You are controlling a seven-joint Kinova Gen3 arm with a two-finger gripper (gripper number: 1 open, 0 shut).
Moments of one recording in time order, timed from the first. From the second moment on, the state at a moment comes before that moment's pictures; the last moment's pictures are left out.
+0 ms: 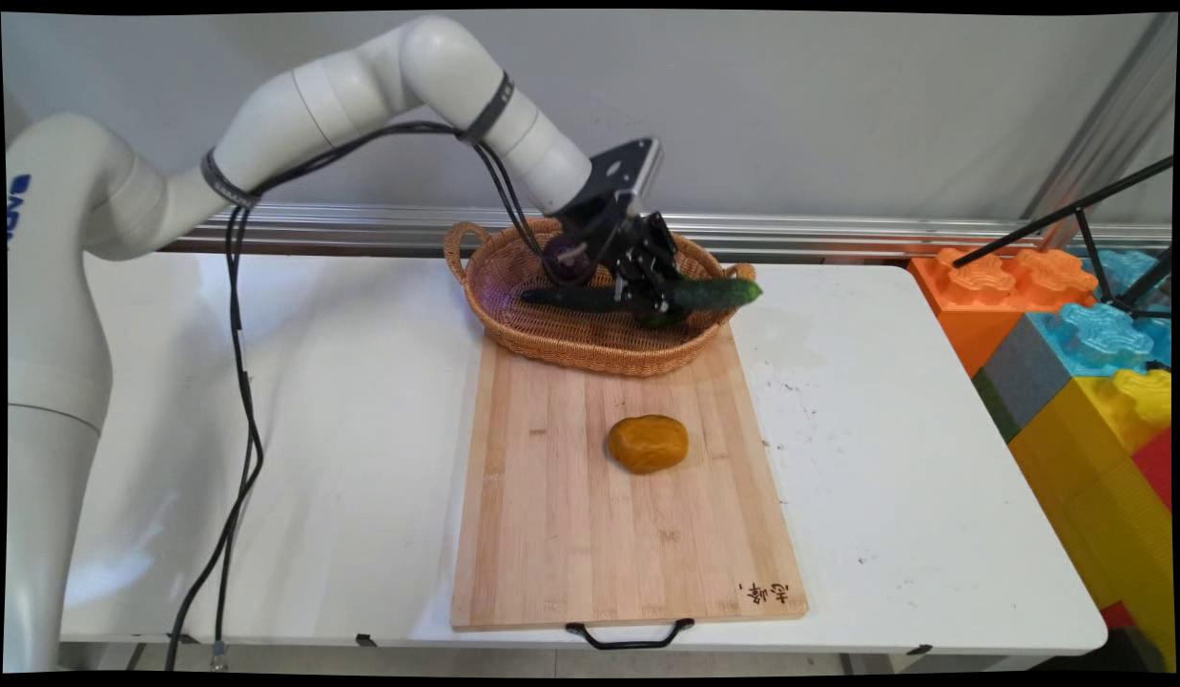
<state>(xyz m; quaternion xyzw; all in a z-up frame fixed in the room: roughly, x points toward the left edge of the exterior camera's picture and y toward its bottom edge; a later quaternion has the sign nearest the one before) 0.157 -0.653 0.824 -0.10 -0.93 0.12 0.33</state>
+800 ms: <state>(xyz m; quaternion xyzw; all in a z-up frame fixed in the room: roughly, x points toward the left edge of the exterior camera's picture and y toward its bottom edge) 0.134 -0.597 0.937 -0.08 -0.93 0.13 0.35</state>
